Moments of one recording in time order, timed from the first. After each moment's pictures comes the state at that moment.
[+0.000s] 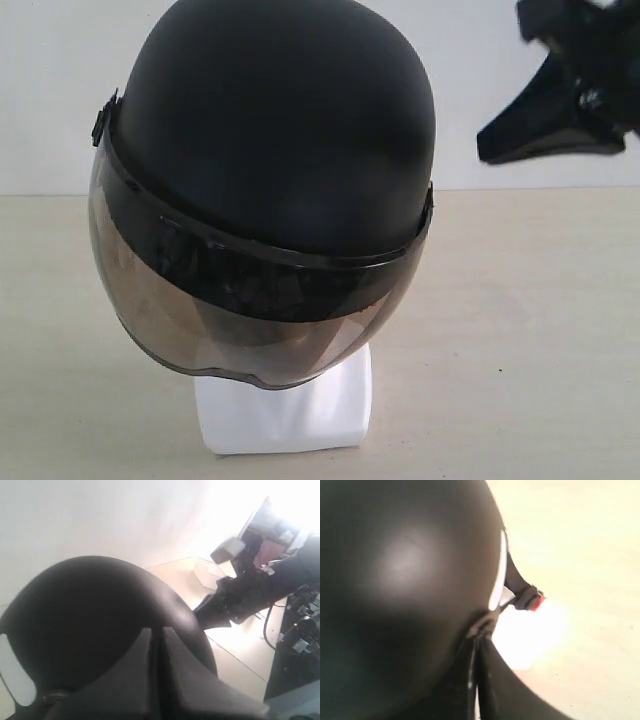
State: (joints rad) left arm 0.08 1.08 -1.06 1.75 -1.15 -2.09; right arm 0.15 1.26 -1.18 0.75 1.03 -0.32
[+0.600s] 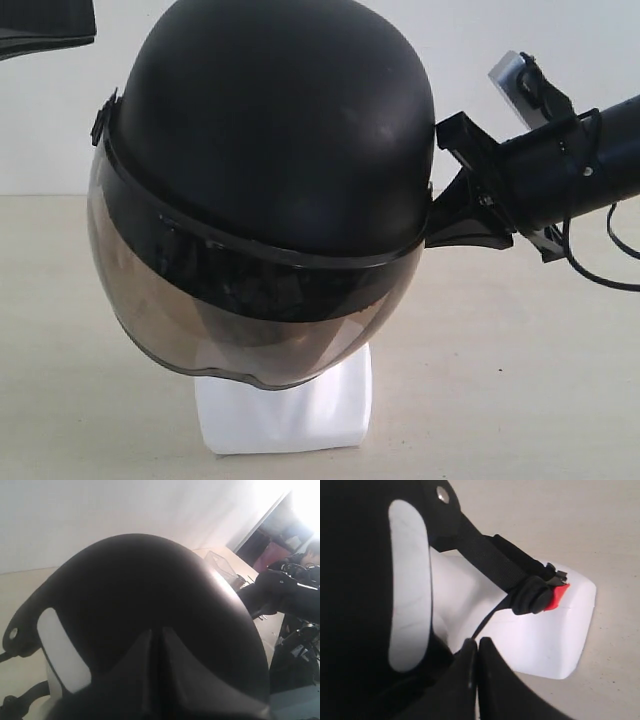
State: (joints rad) left arm 0.09 1.23 -1.06 1.75 -1.13 -2.09; right arm 0.14 1.55 -1.06 1.11 0.99 -0.55
